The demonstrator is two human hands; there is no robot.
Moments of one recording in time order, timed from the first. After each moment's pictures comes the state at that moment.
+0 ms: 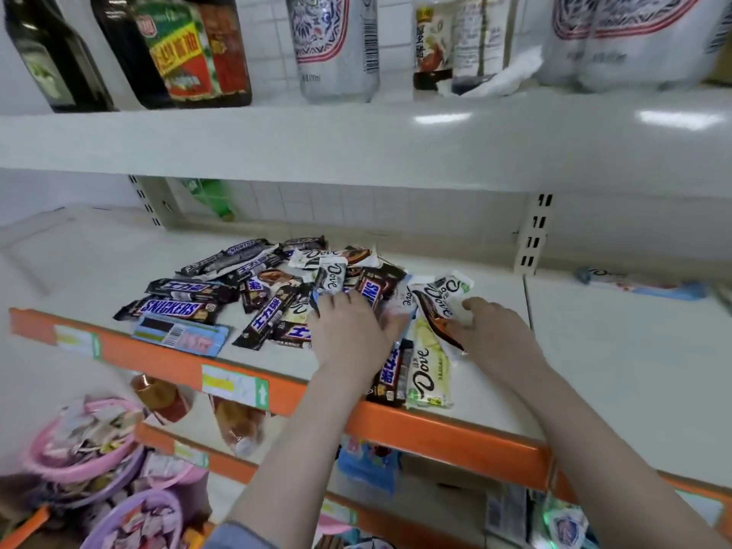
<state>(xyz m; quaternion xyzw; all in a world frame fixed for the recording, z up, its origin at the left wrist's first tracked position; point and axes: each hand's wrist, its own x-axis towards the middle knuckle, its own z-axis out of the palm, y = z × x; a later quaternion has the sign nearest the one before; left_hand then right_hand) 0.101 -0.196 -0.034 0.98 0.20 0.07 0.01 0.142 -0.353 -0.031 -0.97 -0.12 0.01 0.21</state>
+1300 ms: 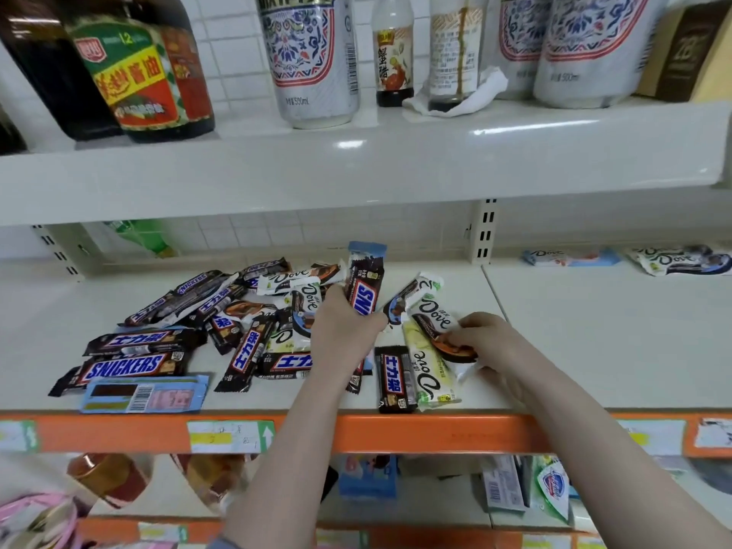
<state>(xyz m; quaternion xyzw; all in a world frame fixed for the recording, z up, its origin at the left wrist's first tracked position) 0.113 -0.171 -0.019 0.86 0.09 0.10 0.49 0.115 -0.347 -0.032 -0.81 0.09 0.10 0.58</state>
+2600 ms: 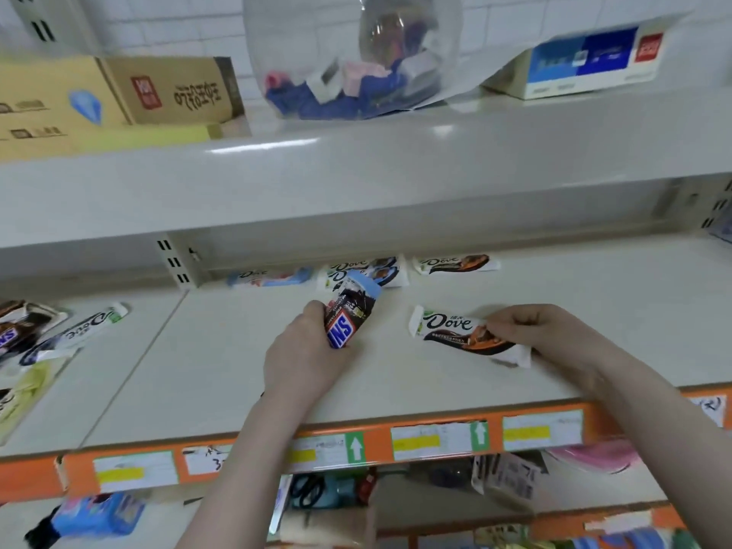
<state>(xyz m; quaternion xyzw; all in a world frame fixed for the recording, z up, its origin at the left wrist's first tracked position) 0.115 -0.624 -0.025 0.97 0.03 0.10 0.22 0.112 -0.904 -0.032 -0.77 0.01 0.09 0.63</state>
